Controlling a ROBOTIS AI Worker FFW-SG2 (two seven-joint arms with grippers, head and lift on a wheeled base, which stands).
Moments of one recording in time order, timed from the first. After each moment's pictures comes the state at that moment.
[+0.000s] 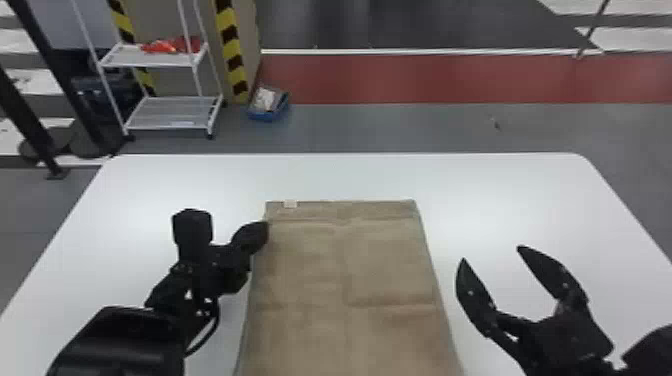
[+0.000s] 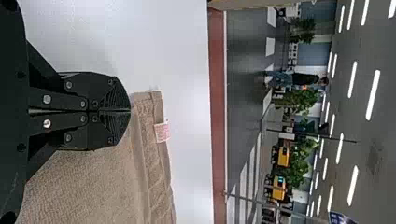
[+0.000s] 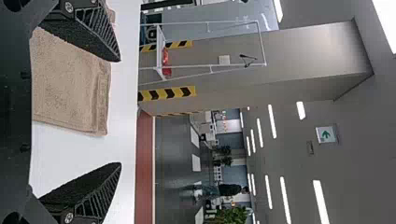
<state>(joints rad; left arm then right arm) 0.06 0.16 -0.07 -1.57 0.16 0.28 -0.23 0.62 -0.15 -0.01 -2.09 -0.23 -0.10 0.27</state>
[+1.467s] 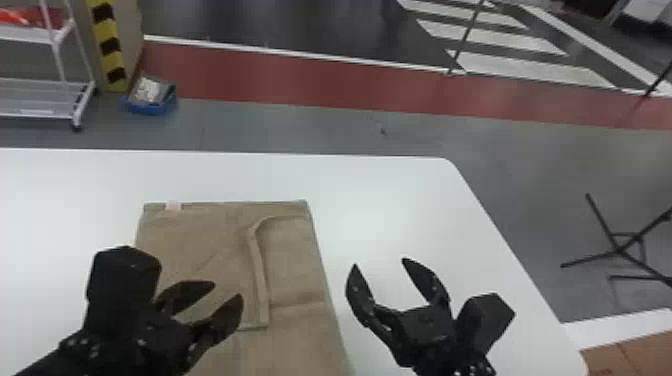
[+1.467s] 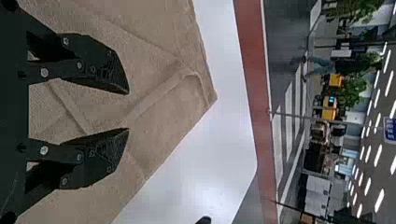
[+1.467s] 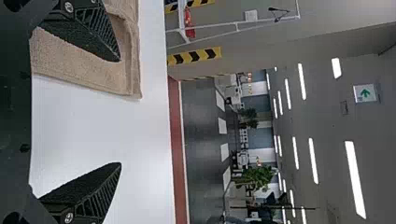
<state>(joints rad) 0.36 0.20 -0.29 -2.33 0.05 0.89 -0.24 0.60 -0.15 0.01 -2.06 -0.21 0.02 0.08</state>
